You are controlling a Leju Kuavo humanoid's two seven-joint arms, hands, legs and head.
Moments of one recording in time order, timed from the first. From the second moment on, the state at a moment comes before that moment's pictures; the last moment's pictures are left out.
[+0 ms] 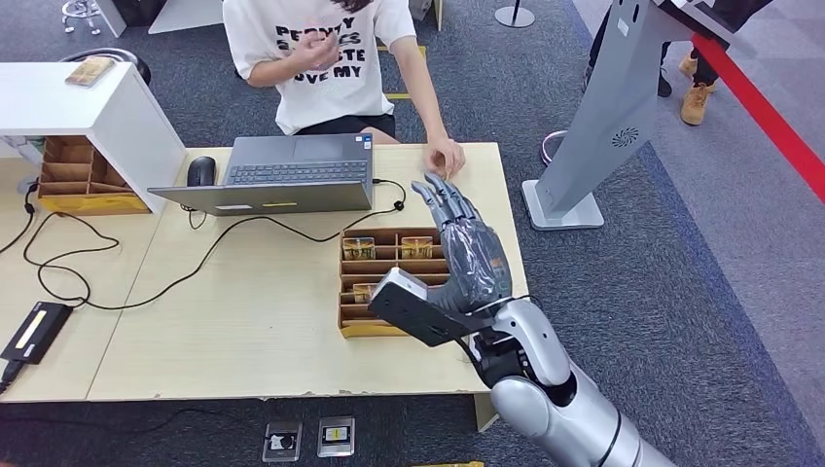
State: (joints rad) left arm -0.12 0.07 -1.23 -0.21 1.09 0.29 0.26; right arm -0.50 -0.16 0.81 -1.62 0.79 -0.33 0.33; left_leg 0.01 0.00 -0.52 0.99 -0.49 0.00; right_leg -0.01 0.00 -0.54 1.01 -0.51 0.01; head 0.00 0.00
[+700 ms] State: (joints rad) left arm -0.12 0.07 -1.23 -0.21 1.09 0.28 0.26; right arm -0.39 -0.22 0.80 -1.71 0.94 -0.27 0.40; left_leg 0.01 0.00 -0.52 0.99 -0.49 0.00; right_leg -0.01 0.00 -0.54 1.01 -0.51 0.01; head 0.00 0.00
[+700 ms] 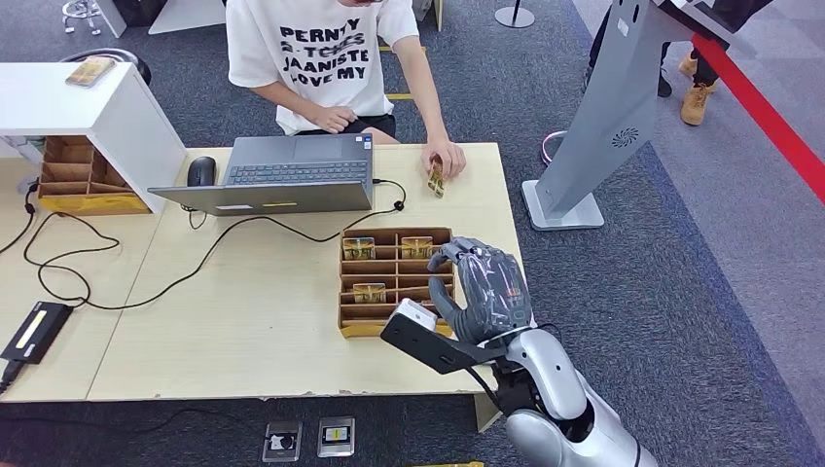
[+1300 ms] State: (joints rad) left arm -0.12 0.07 -1.23 -0.21 1.07 0.26 0.25; right arm -0.29 -0.25 0.78 -1.77 1.05 -0.13 0.45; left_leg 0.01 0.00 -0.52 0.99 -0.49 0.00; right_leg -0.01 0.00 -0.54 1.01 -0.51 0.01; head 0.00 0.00
